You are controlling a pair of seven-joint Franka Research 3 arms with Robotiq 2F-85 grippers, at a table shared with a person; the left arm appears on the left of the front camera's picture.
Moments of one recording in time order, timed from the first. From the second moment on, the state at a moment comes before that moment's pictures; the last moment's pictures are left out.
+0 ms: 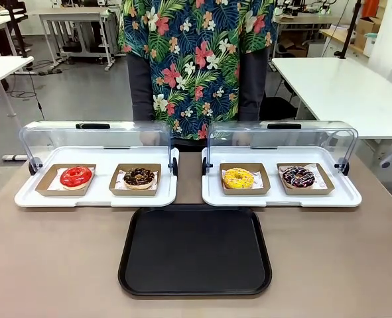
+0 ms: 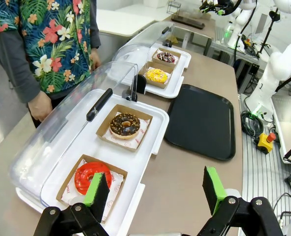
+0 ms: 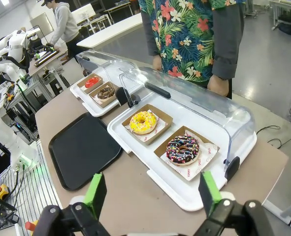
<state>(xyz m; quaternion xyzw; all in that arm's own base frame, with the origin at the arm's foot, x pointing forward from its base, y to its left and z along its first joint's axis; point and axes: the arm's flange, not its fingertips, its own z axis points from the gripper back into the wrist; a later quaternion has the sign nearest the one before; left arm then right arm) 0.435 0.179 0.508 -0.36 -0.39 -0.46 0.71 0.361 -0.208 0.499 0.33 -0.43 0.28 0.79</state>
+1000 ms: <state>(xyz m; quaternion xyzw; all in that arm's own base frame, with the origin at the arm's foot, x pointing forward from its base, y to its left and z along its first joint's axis) 0.435 0.179 0.508 -0.36 -0.39 -0.46 0.71 0.361 -0.208 0.499 0.33 -0.43 0.28 0.79</state>
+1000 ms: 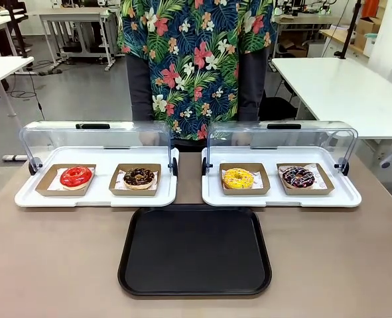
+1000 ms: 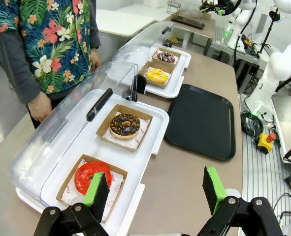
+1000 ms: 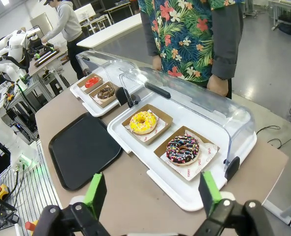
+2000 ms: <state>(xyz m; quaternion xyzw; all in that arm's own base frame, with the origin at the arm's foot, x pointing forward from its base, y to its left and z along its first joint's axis) 0.435 0.179 0.508 -0.36 -0.39 -0.46 0.71 0.361 -0.208 0.499 0.33 -0.43 0.29 0.79</state>
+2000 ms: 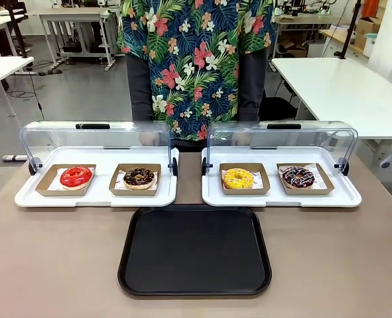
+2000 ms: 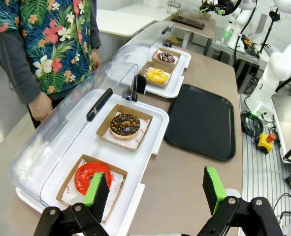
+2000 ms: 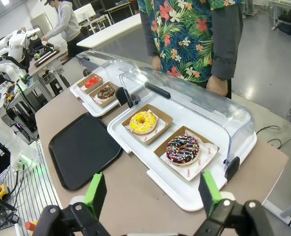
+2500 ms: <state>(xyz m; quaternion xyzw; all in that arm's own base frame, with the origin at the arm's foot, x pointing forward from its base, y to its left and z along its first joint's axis) 0.435 0.179 0.508 -0.36 -0.39 -0.46 0.71 0.361 -0.208 0.499 0.33 -0.43 0.29 0.79</state>
